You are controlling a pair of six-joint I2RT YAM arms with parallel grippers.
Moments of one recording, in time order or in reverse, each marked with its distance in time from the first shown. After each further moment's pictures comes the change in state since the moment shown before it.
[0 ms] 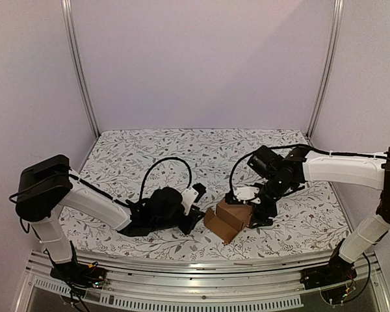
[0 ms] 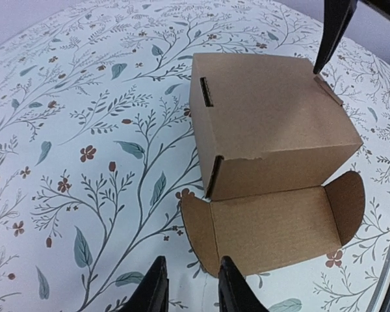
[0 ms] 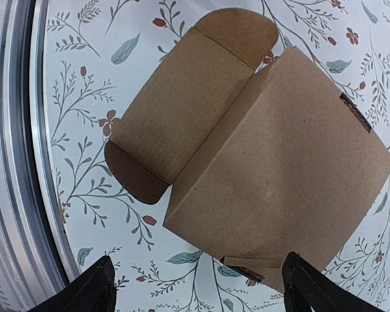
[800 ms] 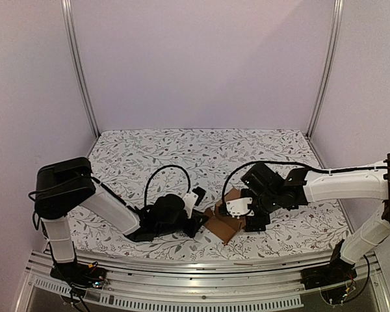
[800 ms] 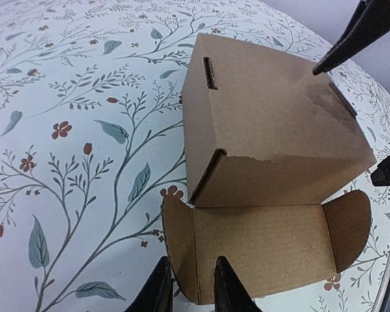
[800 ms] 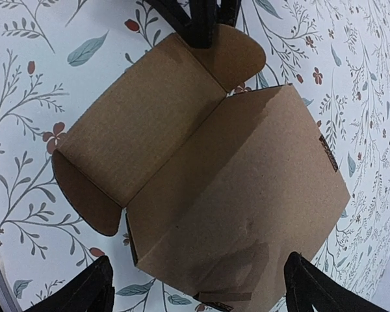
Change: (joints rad) left arm 0.010 0.149 -0.013 0.199 0.031 -0.154; right arm 0.146 -0.089 -0.217 0.353 0.270 -0.097
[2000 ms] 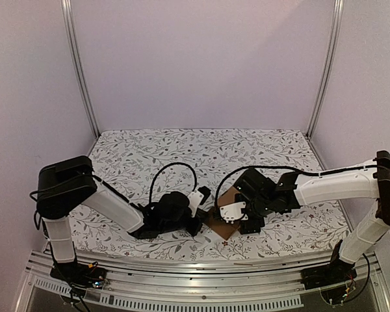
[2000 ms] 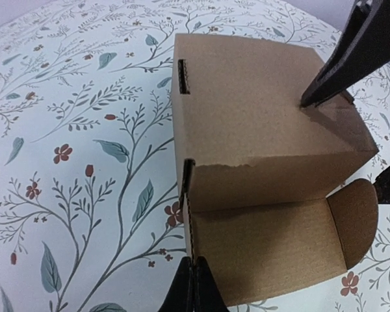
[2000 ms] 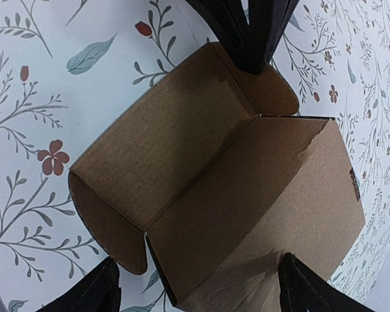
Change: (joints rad) left arm -0.004 0.018 0.056 -0.051 -0.006 0.113; right arm 0.050 0.081 0.015 0.040 0.032 -0.016
